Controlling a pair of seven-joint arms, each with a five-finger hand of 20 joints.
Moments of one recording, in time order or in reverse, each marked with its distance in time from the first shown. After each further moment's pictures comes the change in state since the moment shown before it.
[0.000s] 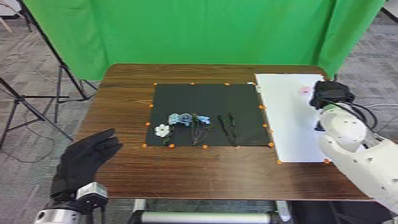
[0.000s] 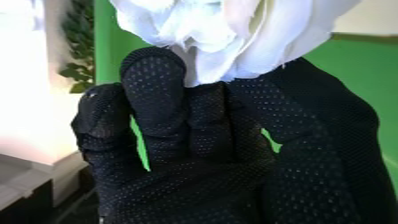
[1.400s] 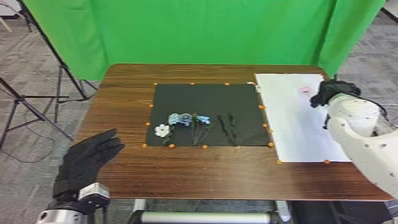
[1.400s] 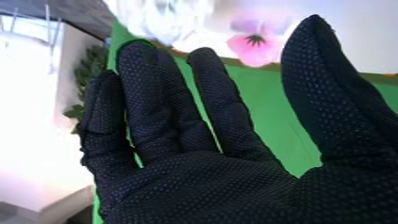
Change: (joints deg) left arm -0.4 2.1 1.5 0.0 -1.5 1.1 1.7; right arm 0.0 -2.5 9.3 0.2 2.8 -20.3 -2.9
